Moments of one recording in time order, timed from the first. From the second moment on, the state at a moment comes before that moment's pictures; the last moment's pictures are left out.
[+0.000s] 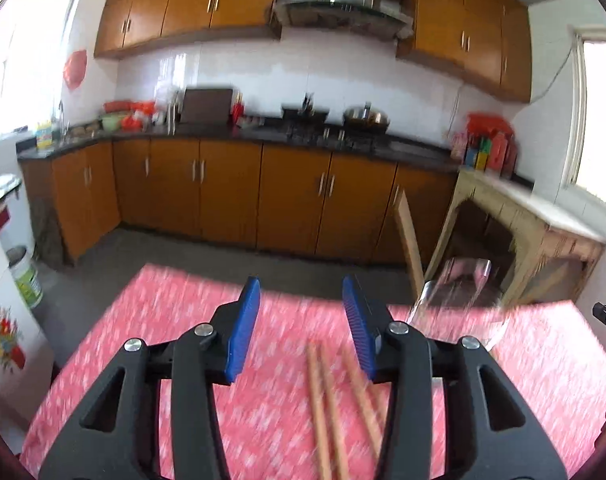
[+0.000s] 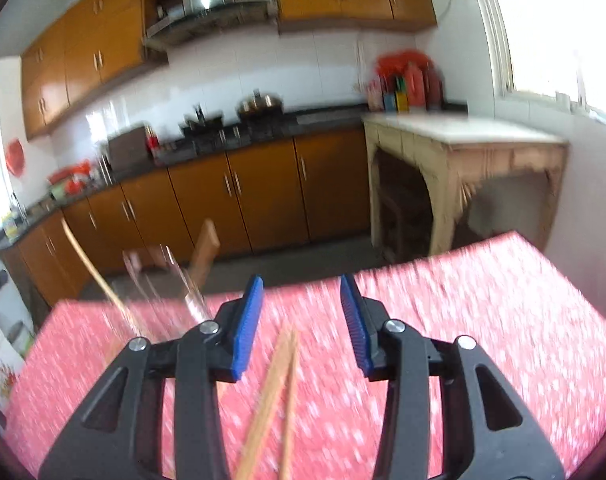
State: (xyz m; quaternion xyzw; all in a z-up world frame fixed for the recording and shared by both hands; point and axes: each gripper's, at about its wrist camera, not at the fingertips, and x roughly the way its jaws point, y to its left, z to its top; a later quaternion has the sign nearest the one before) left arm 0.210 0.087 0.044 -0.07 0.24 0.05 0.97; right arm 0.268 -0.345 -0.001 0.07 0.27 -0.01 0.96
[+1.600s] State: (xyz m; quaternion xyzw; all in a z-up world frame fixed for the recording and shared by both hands) left arm 0.226 0.071 -0.114 -0.02 0.43 0.04 0.90; right arm 0.256 -0.353 -0.150 0.08 0.42 -0.07 0.90
